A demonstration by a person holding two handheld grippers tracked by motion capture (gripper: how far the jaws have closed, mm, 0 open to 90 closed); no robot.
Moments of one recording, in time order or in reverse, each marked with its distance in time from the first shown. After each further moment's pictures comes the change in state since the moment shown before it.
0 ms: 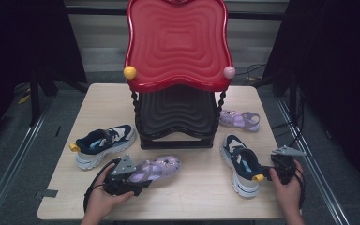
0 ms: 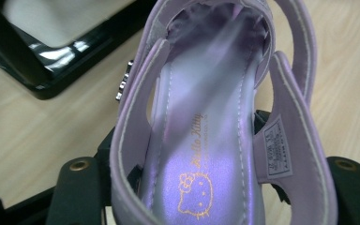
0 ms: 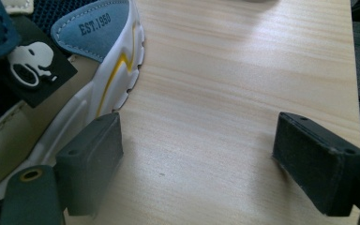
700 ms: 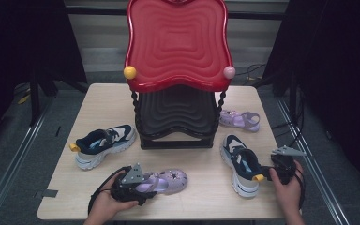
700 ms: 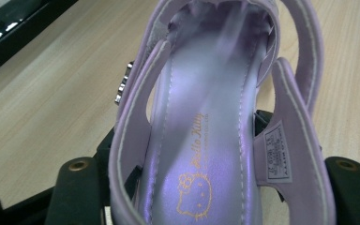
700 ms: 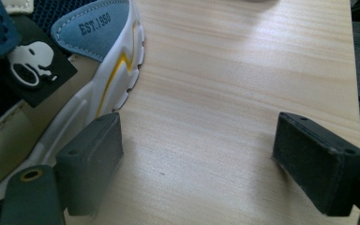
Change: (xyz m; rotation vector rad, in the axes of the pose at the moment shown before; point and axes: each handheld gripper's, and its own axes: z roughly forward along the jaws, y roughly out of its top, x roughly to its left) left arm -0.014 -0.016 0.024 0.063 -0.122 0.128; right arm 0.000 0.000 0.000 0.000 0.000 0.002
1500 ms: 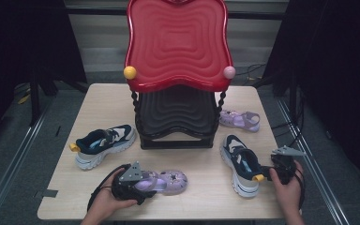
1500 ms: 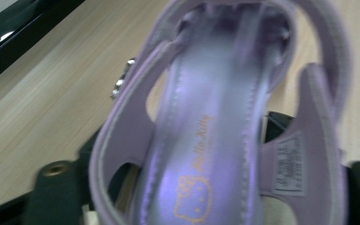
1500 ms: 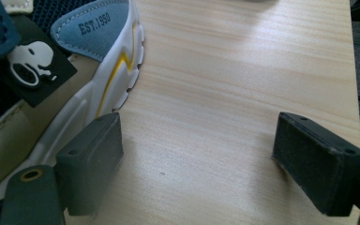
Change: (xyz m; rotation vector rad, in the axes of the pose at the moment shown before) left arm 0.013 -0.006 0.005 -0.035 -0.043 0.028; right arm 0.000 0.000 0.000 -0.002 -0.001 -0.001
